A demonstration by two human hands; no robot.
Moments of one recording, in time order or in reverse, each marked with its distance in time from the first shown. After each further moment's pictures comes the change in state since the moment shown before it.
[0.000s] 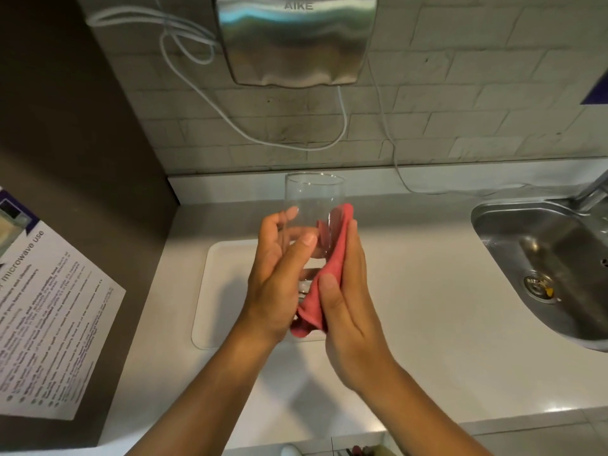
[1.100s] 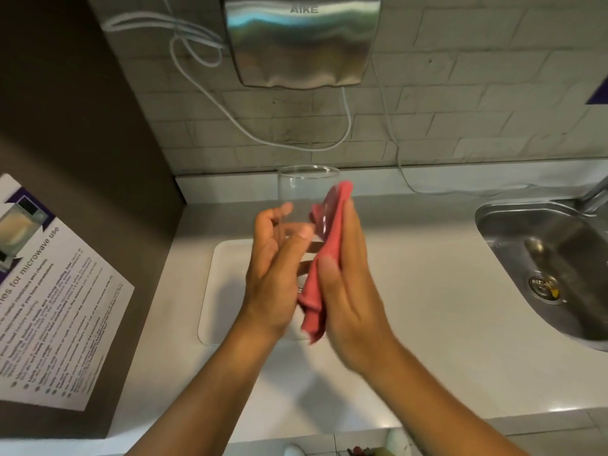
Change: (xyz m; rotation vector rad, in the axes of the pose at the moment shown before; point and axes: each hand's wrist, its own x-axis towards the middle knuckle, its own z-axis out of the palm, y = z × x) left_hand -0.007 0.009 -0.002 -0.026 0.057 0.011; right_hand 0.013 -0.012 0.000 -0.063 0.010 -0.064
